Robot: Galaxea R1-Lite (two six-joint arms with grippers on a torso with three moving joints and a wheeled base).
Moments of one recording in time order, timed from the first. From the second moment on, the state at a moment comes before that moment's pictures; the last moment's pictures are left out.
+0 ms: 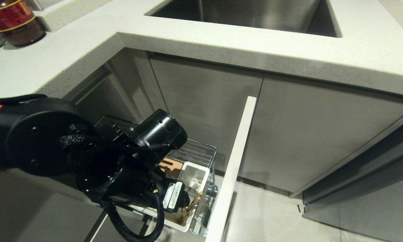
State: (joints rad) left arm -0.82 1.68 -1.25 0.71 0.27 -0.43; right arm 0.00 0.00 0.00 -0.08 0.00 0.02
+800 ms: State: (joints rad) left arm -0.81 1.72 -1.25 0.69 0.25 -0.44; right arm 0.00 0.00 0.00 -0.08 0.00 0.02
